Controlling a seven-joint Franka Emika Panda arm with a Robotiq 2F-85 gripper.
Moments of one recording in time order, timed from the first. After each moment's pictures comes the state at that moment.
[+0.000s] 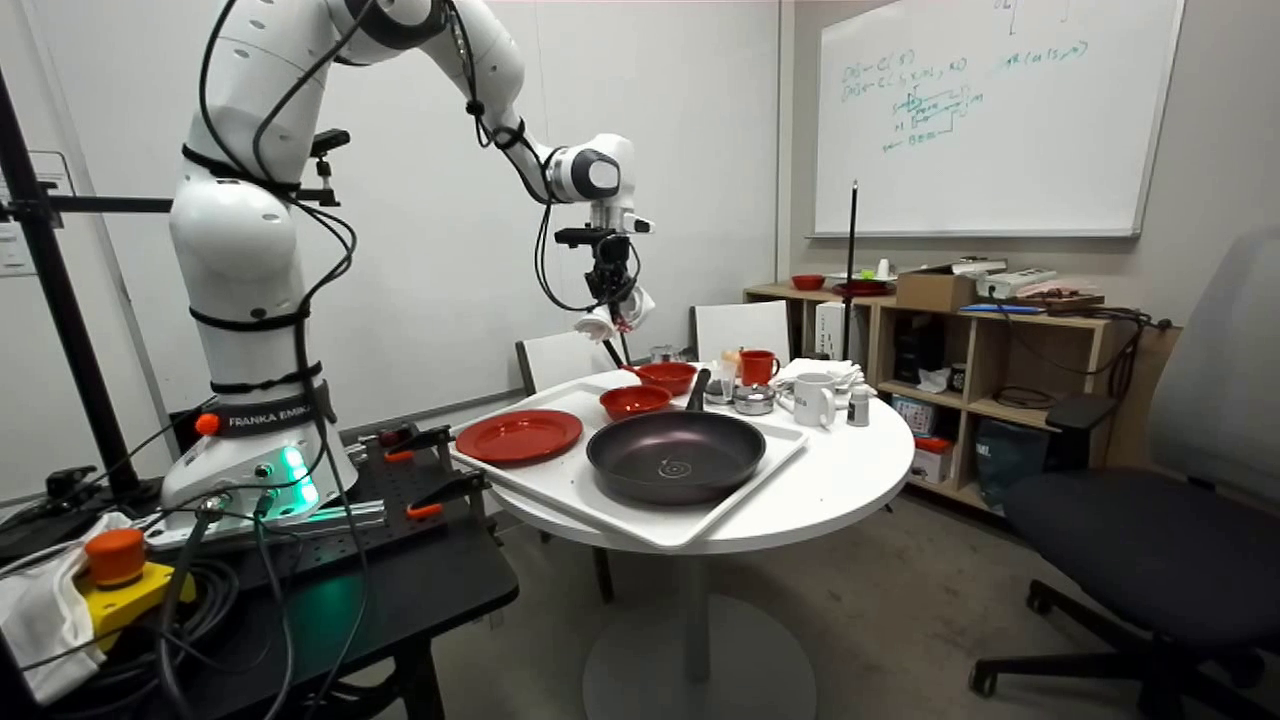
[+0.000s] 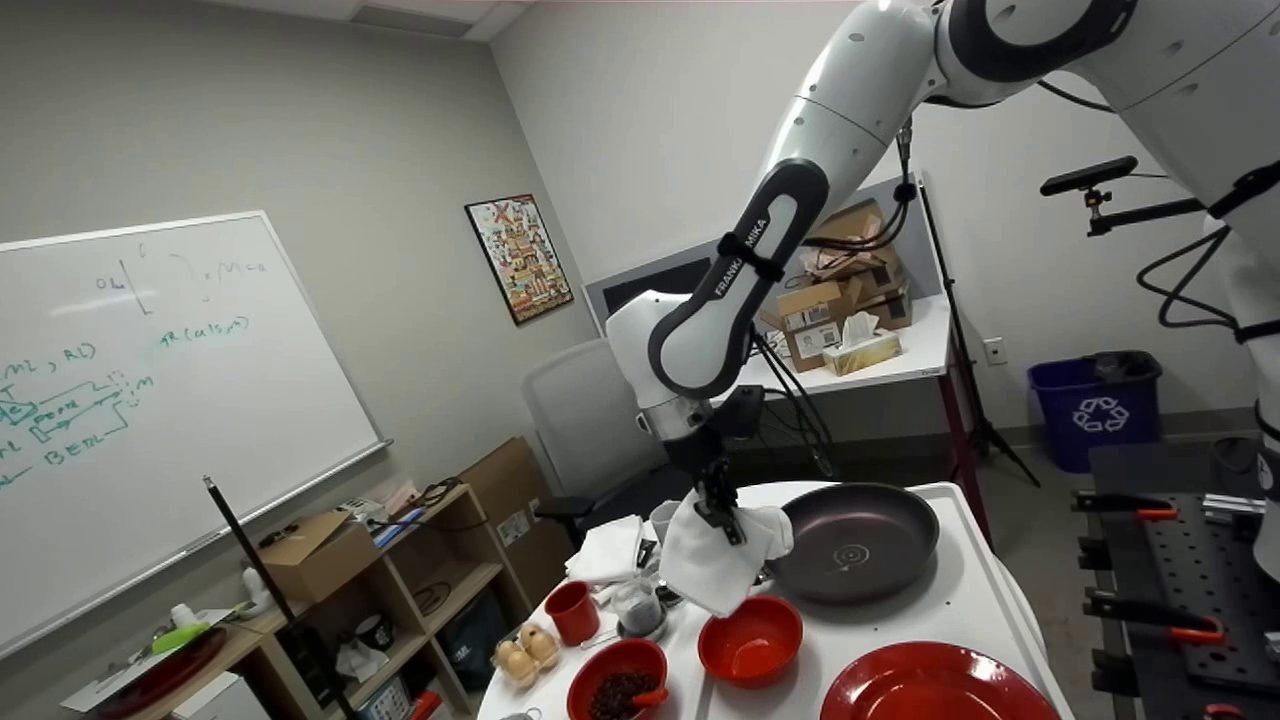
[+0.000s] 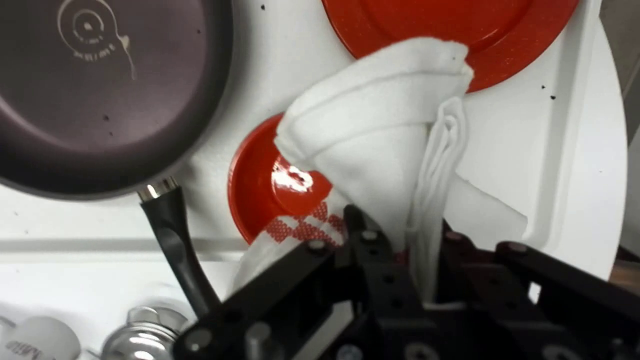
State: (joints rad) arm 0.14 0.39 0.13 -1.89 -0.04 2.19 -0.01
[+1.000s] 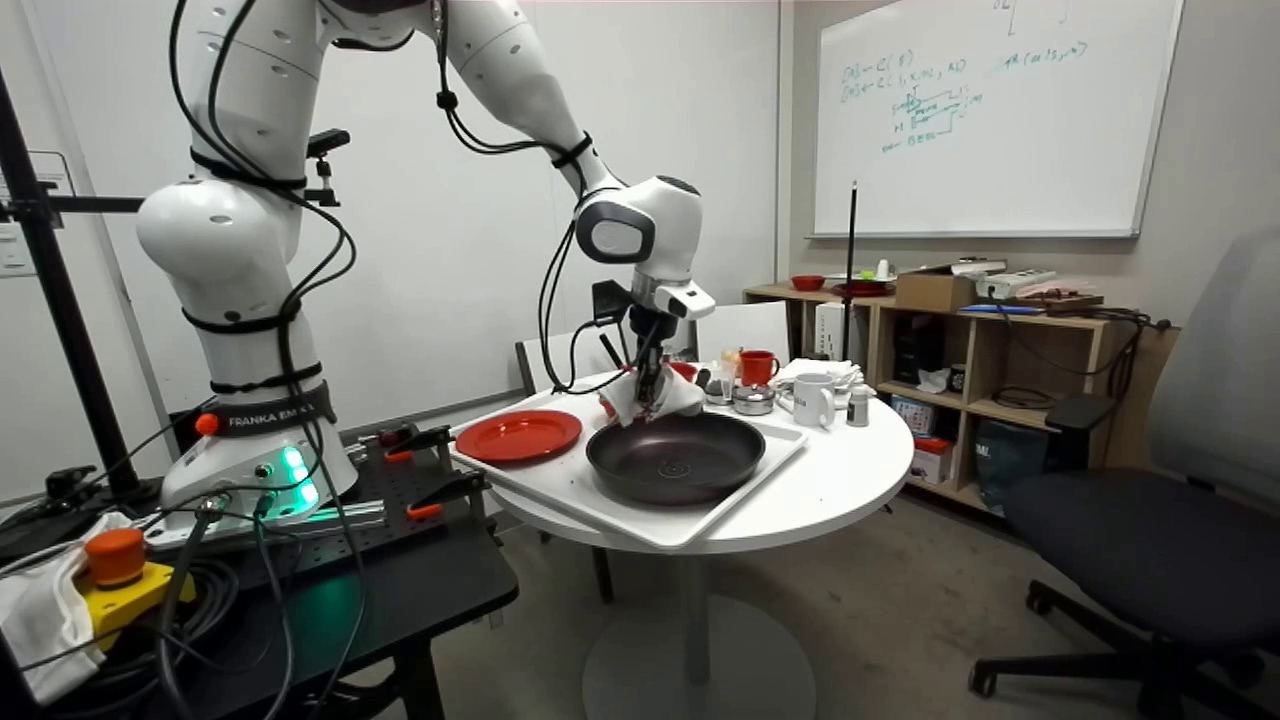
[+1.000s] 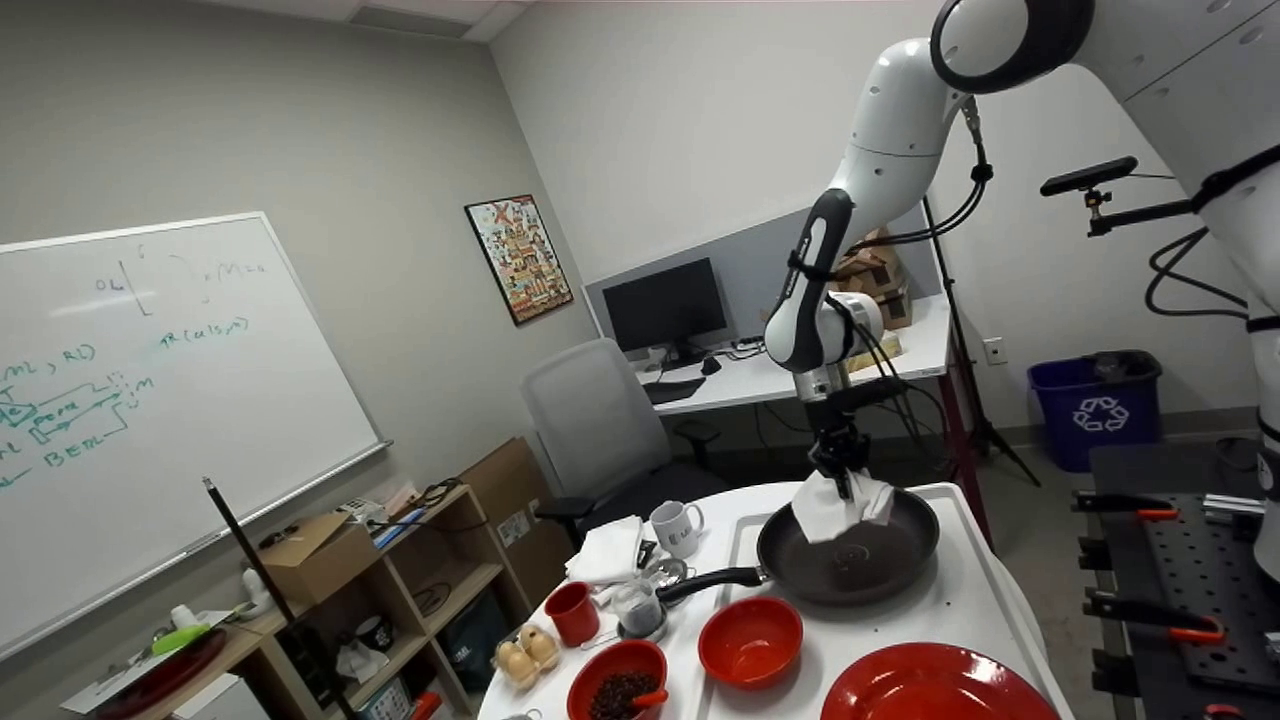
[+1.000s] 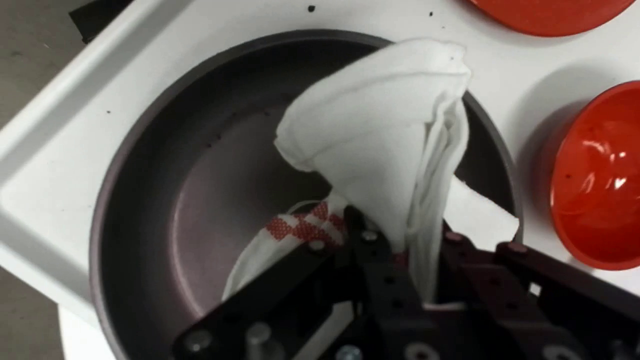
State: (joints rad) arm -0.20 0.35 -0.03 -2.24 0.39 2.44 -0.08
